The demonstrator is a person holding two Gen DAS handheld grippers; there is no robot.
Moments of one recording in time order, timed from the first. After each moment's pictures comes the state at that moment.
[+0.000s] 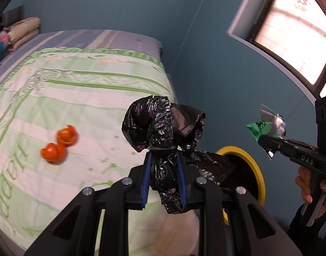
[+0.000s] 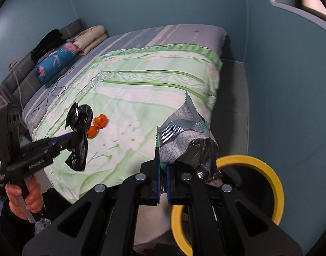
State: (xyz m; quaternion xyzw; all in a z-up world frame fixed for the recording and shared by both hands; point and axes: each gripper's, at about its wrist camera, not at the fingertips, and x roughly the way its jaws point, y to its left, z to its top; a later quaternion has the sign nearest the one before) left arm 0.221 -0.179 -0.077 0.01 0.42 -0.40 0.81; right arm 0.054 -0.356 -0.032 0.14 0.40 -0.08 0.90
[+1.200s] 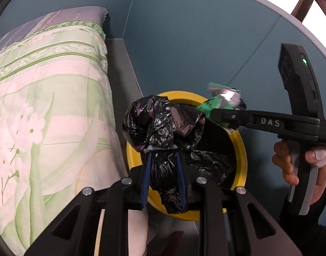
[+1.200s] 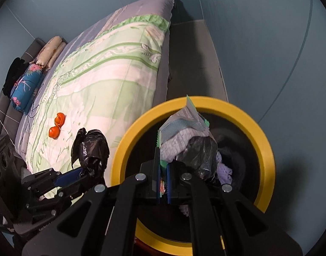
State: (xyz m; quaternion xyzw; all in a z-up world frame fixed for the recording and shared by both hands) left arm 0.137 -0.331 -0.152 0.11 0.48 -0.50 0.72; right arm -0.009 -0.461 -0.135 0.28 0.46 -0.15 0.83
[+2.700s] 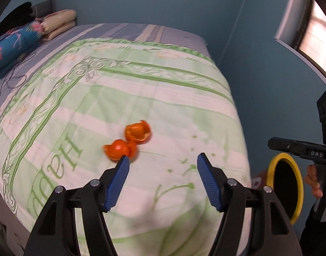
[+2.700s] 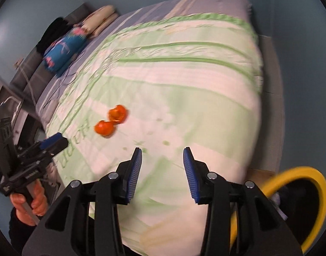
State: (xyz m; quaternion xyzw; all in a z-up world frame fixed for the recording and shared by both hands) left arm 0.319 -0.080 -0.116 0.03 0.44 -0.26 0.86; right arm 0.195 -0.306 -0.098 0.20 0.48 0.02 0.86
